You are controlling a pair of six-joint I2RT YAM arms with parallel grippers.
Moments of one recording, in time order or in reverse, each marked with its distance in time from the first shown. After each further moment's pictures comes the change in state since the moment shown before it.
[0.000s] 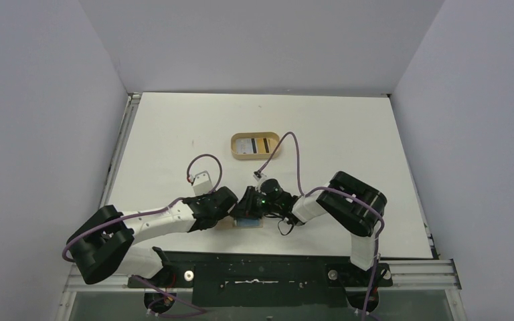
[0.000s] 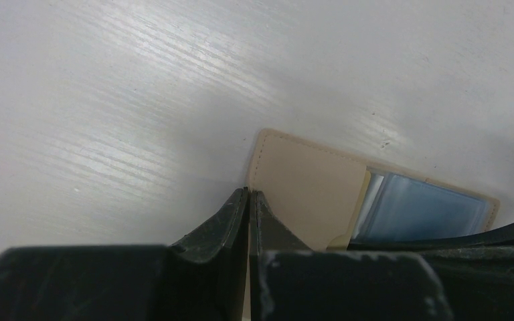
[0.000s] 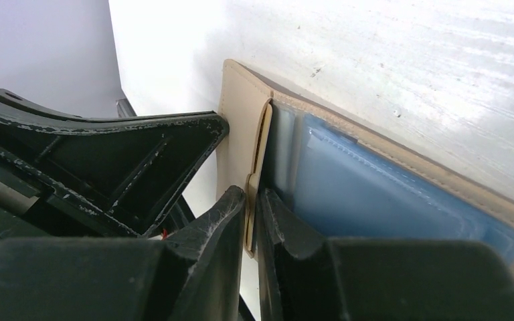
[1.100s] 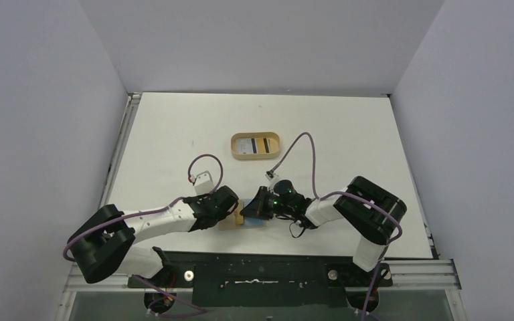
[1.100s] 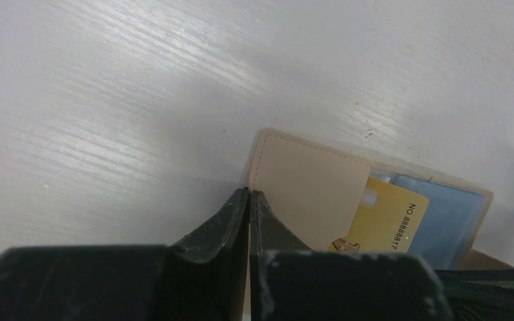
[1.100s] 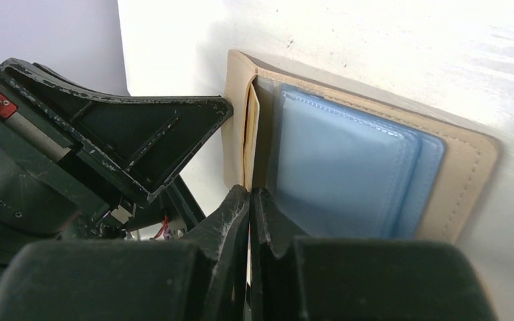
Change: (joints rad) left arm 0.002 0.007 0.005 0.014 0.044 -0.015; right arm -0.054 -0.129 -0.137 0.031 0.002 -0.014
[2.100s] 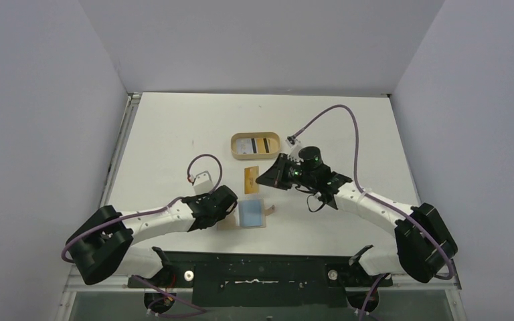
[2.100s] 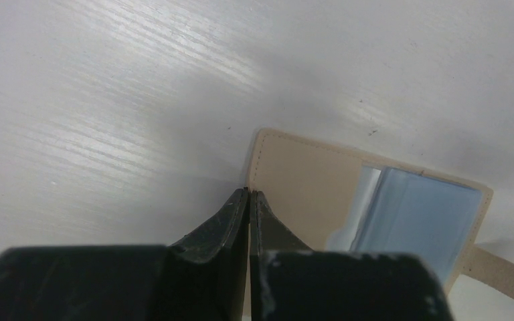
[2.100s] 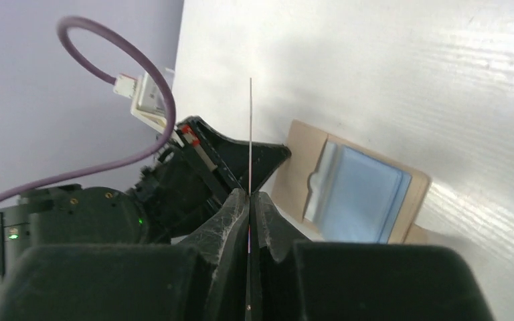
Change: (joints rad) left arm 0.004 -0.008 0.003 -0.011 0.008 0.004; right arm -0.206 -0.419 0.175 -0.563 -0.087 -0.204
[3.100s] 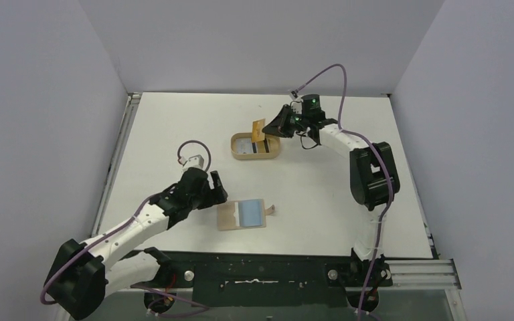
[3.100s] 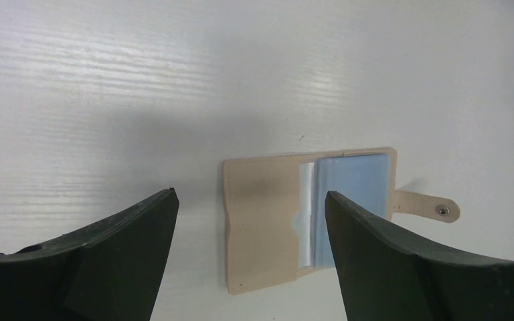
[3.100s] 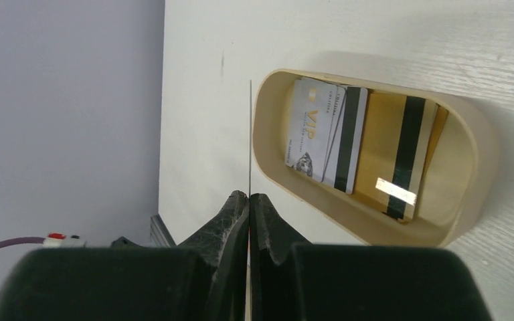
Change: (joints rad) left arm 0.249 -0.240 -0.021 0.078 0.323 0.404; right arm -0.321 0.674 0.737 -0.142 -0.237 -0.107
